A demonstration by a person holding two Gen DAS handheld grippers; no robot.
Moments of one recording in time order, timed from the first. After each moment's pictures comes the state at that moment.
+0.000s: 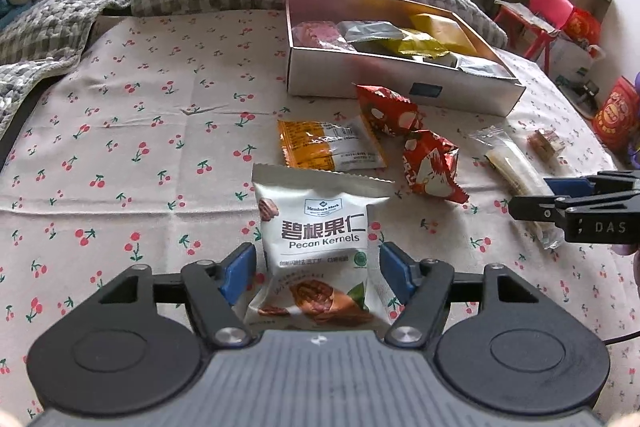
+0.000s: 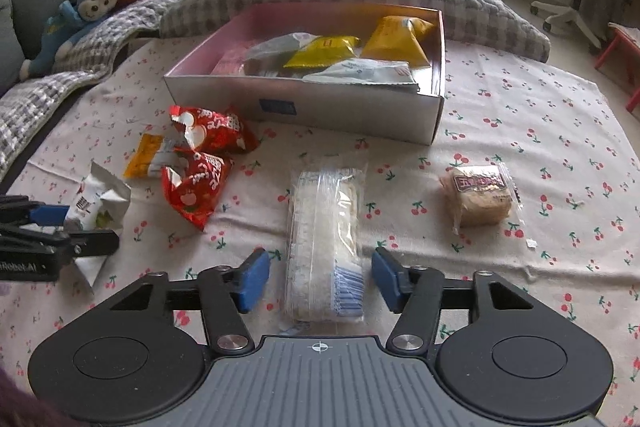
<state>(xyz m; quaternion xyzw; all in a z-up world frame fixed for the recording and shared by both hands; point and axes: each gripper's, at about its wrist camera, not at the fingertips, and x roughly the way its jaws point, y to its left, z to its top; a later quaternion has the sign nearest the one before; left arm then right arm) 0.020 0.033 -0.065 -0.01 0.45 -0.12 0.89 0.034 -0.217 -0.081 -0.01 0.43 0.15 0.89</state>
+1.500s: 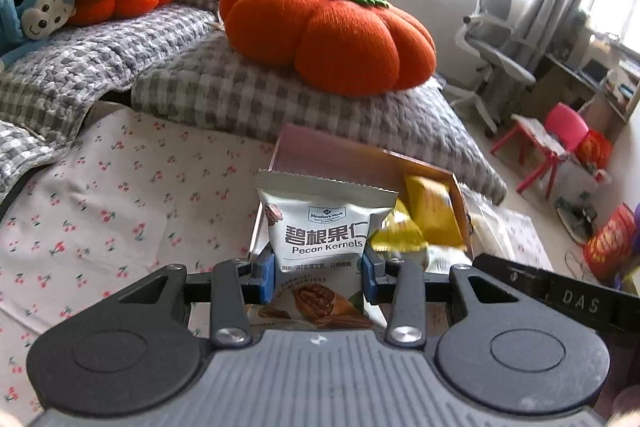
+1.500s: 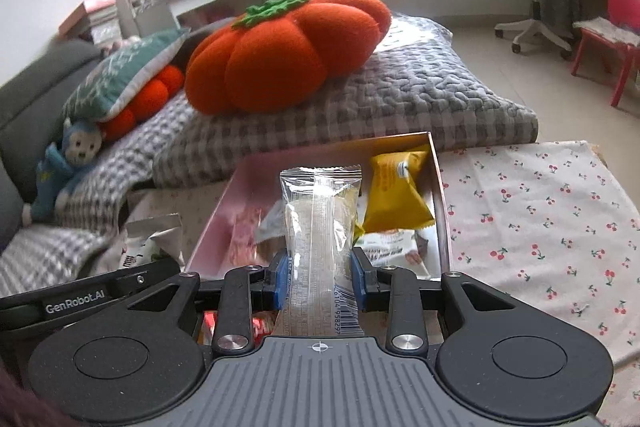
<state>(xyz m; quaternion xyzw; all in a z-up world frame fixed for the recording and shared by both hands) 0.099 0.012 0.008 -0.13 0.36 -0.07 0.92 0.098 -0.215 0.001 0.12 0.35 0.11 0.92</state>
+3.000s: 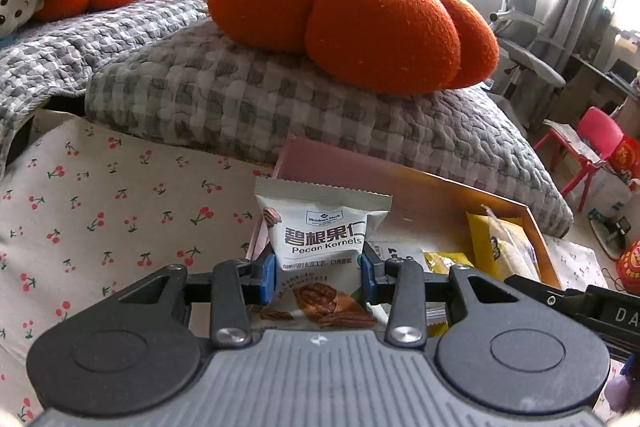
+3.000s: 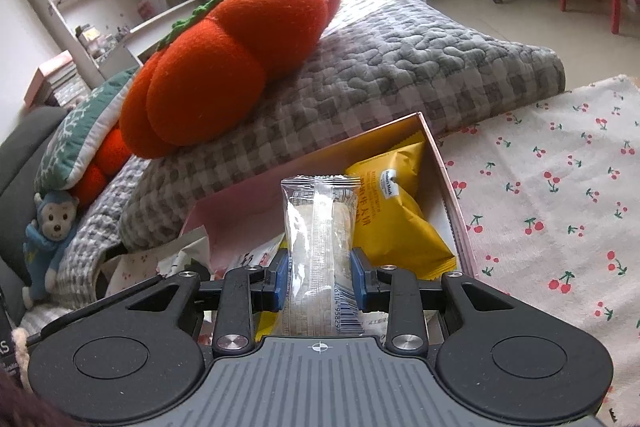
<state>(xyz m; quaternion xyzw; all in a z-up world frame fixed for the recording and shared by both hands) 0.197 -0.005 -0.045 -0.12 0.36 -0.05 0.93 0.189 -0.237 -0.062 0.24 0.35 0.10 0.90</state>
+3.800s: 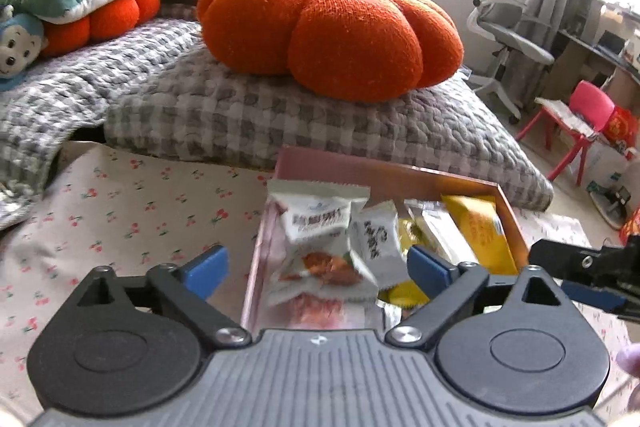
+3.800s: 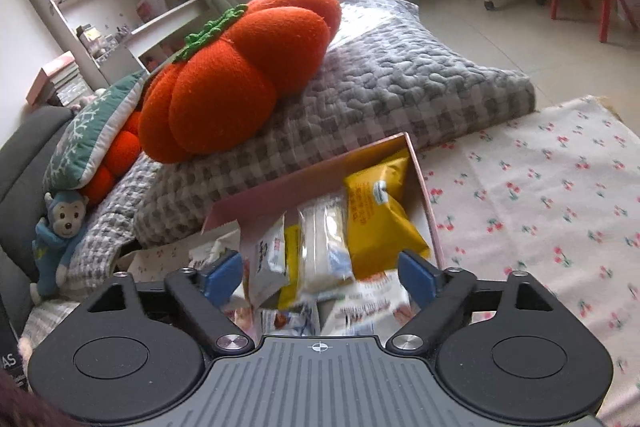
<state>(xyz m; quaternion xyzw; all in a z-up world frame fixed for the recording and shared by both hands) 0.157 -0.009 -0.007 -0.06 0.36 -0.05 0.93 0.150 -0.248 -0.015 0.23 0.36 0.08 0.90</state>
